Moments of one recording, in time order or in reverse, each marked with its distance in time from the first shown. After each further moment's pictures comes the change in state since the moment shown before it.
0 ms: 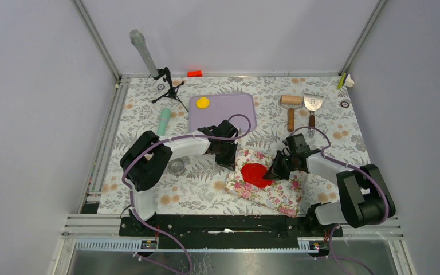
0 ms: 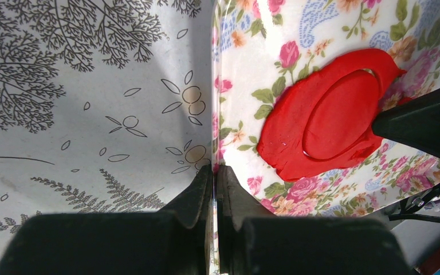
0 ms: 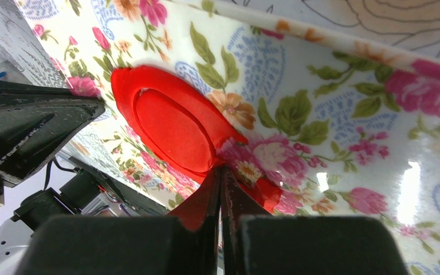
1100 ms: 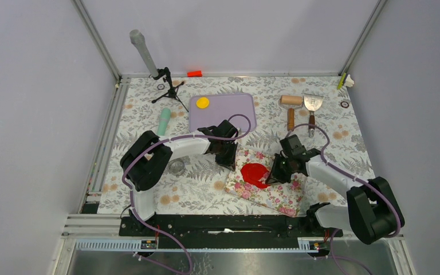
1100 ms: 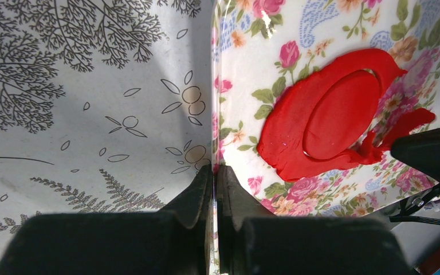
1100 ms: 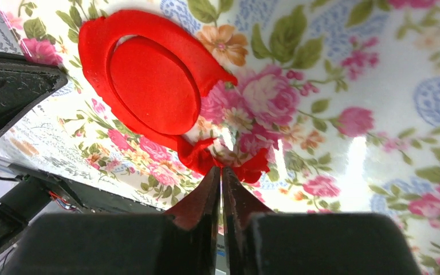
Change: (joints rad) left arm 0.000 0.000 0.001 -0.001 0.000 0.000; right arm 0.128 -0.113 0.047 -0.189 0.169 0.000
